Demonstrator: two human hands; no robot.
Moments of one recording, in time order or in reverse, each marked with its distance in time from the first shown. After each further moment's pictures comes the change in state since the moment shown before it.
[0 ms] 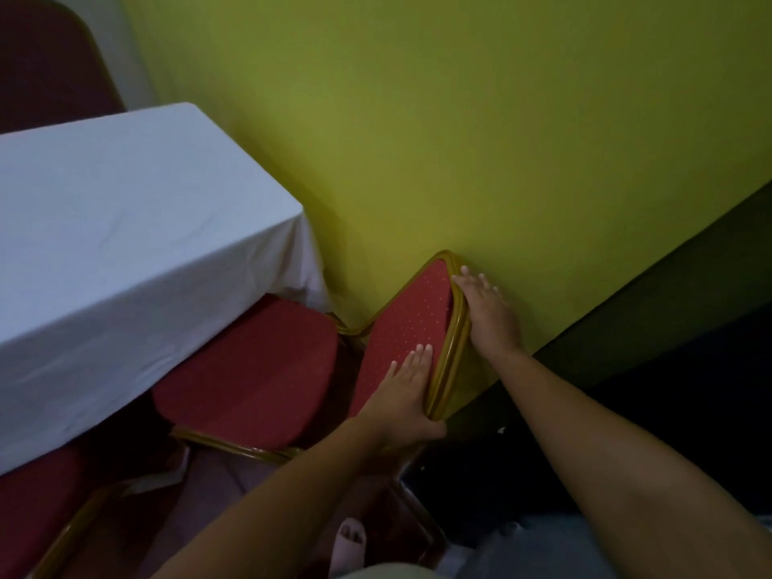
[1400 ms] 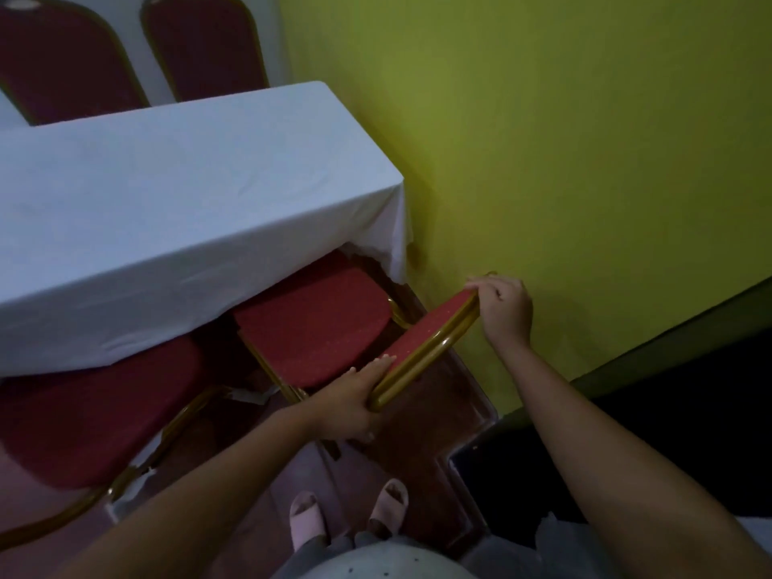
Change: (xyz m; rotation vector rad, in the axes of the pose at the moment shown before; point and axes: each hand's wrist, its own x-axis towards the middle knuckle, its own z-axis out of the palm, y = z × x) left_hand -0.165 -0.043 -0.028 -0.122 -0.028 -0.321; right_hand -0.045 -0.089 0.027 0.678 0.087 0.071
